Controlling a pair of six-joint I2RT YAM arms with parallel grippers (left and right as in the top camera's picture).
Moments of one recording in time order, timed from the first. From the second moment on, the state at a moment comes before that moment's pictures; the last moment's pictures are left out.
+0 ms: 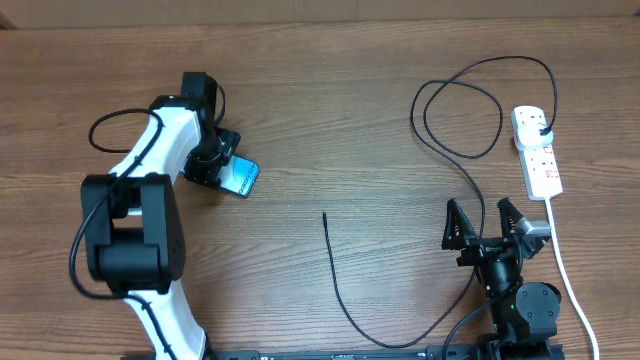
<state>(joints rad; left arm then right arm) -0.03 2.03 1.44 -0.89 0.01 -1.27 0.07 0.01 0.02 -0.04 -0.05 0.31</state>
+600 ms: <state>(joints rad) -0.03 1.83 1.44 -0.92 0.19 -1.26 0.07 0.01 0.02 -0.03 -0.05 0.31</state>
